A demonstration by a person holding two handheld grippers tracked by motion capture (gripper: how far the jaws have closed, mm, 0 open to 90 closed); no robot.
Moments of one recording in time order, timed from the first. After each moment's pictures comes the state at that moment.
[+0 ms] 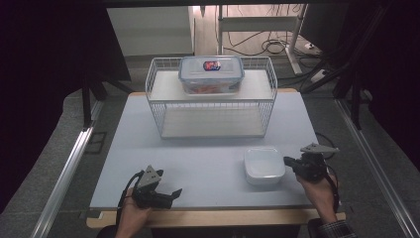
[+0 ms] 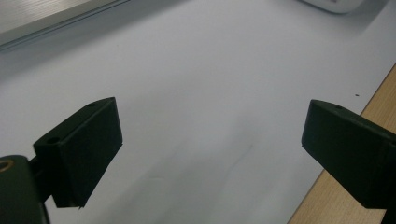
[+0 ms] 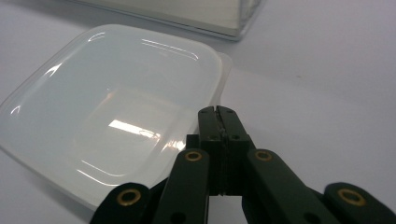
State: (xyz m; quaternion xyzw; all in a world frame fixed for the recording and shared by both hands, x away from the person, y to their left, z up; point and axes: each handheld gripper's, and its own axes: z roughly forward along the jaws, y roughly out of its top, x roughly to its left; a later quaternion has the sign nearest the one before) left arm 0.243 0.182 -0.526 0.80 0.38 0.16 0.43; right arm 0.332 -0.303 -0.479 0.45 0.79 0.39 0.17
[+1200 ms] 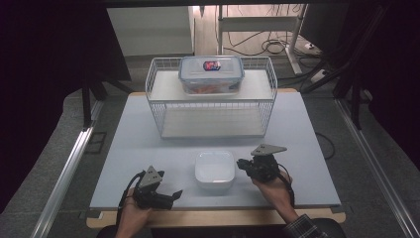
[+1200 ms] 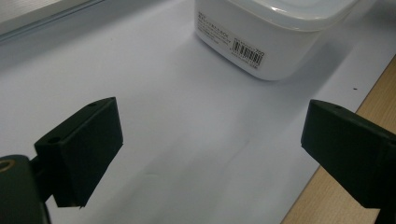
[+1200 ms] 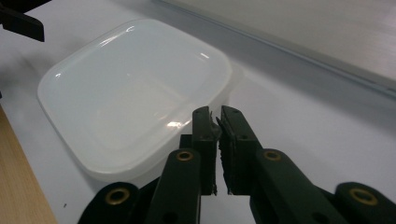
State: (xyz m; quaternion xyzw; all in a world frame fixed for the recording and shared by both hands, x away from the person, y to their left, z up) left arm 0.244 0.180 -0.526 0.81 0.39 0.15 0.42; right arm 0.326 -0.183 -0.483 0.34 0.83 0.43 0.12
